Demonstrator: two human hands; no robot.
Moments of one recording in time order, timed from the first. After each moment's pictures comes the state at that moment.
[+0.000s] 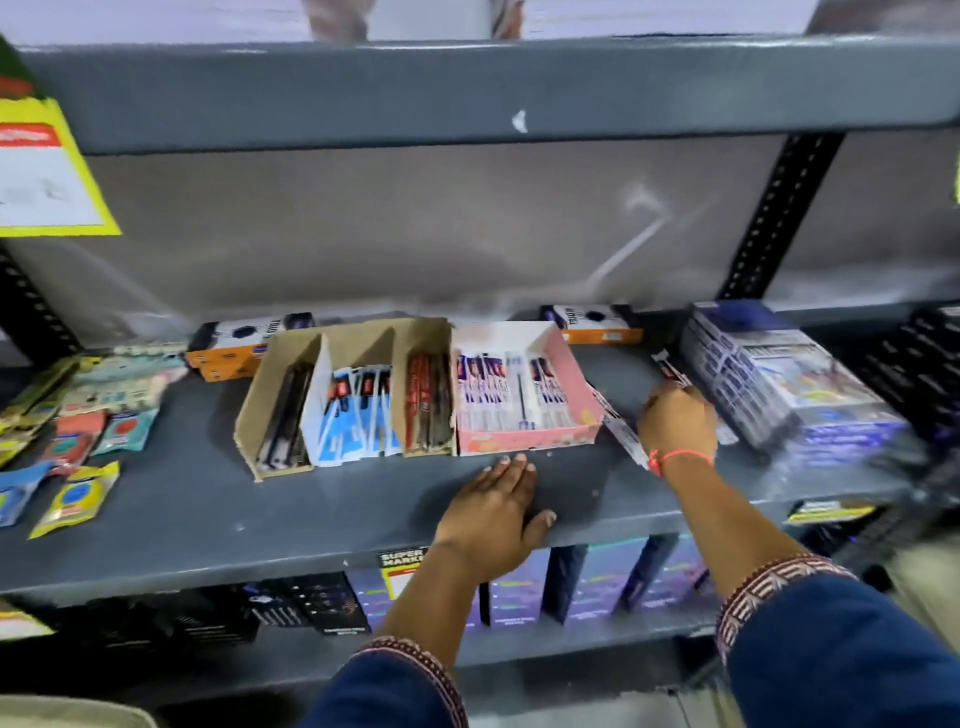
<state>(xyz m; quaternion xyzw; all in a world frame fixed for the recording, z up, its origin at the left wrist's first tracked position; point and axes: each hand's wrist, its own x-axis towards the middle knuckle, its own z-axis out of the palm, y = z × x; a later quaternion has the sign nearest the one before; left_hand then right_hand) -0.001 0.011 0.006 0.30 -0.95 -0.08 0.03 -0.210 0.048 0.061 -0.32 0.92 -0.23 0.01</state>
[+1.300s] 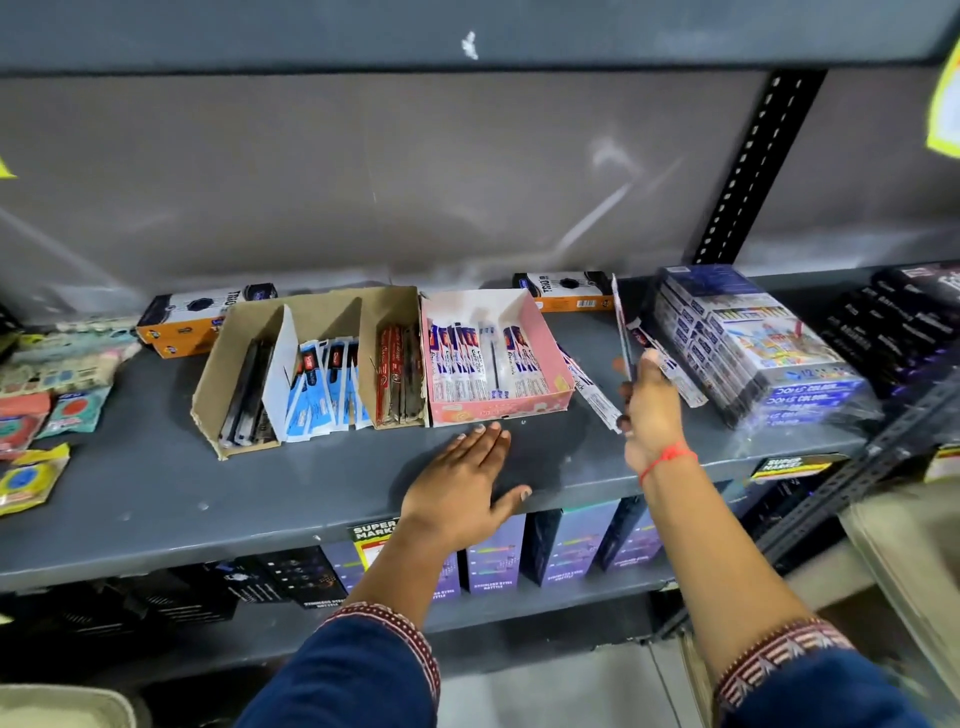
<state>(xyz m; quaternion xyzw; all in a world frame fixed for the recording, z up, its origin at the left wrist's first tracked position) 0.001 0.007 -0.003 0.29 -0.95 -0.04 0.01 -0.183 0.068 0.070 -0.10 0.69 -0.66 0.29</state>
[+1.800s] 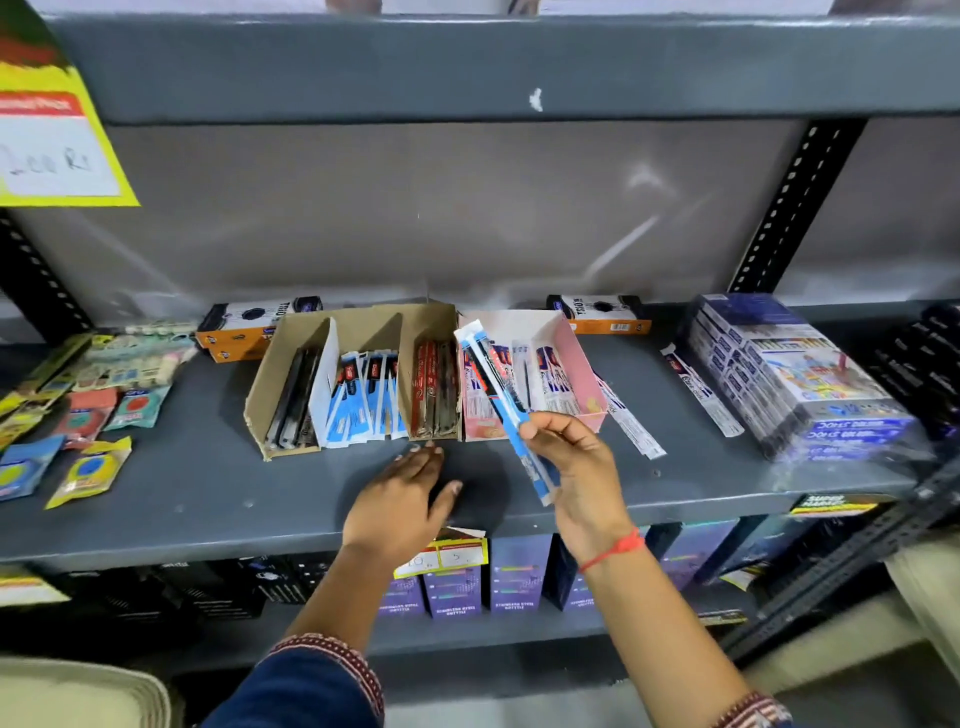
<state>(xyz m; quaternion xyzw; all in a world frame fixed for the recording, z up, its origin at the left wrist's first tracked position) 0.071 -0.012 0.004 0.44 -0.89 -0.06 0.07 -0.083 0.074 0.068 -0.22 0.48 -0.71 0.46</state>
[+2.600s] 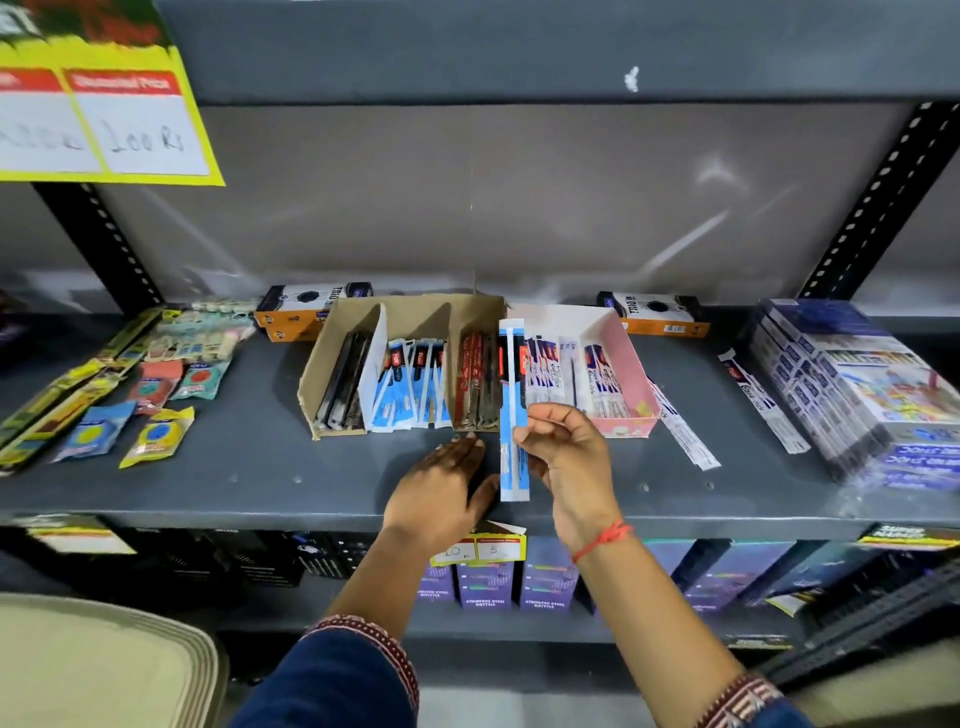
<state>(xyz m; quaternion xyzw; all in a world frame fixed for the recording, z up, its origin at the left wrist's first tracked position) 0.077 -0.015 0.004 0.44 -0.89 -0.07 0.08 -0.052 0.043 0.064 -0.24 0.53 -0.67 0.46</state>
